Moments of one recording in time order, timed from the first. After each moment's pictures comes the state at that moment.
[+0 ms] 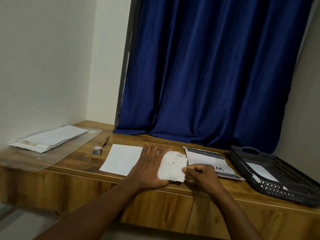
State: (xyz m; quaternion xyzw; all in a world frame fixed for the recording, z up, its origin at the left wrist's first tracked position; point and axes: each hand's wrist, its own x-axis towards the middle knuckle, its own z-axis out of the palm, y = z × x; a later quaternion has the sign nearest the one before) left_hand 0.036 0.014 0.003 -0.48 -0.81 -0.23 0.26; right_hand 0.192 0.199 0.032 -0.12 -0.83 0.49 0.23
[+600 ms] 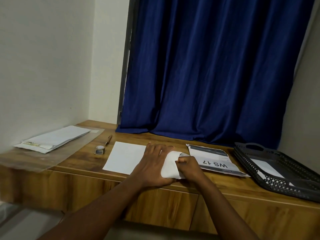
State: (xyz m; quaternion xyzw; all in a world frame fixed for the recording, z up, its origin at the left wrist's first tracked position) left_hand 0.035 0.015 0.000 -0.50 -0.79 -0.24 0.27; right_hand 0.130 0.174 0.028 -0.14 -0.85 0.46 0.21
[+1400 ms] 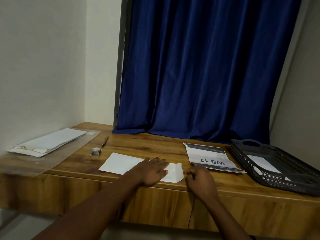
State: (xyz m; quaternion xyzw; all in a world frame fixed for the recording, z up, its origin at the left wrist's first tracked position) left_hand 0.025 0.022 0.004 -0.50 -0.87 -0.07 -0.02; right_hand 0.168 0.214 -0.021 -0.17 -0.92 0.18 0.30
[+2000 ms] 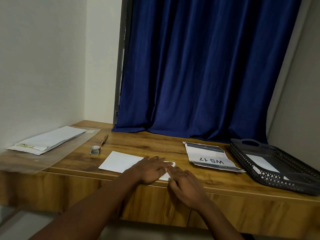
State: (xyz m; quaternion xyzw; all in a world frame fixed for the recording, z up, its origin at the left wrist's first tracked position) left_hand 0.021 0.022 0.001 -0.50 -0.86 -0.12 -0.02; right_hand 0.171 0.176 -0.024 -0.02 -0.98 0.06 0.18
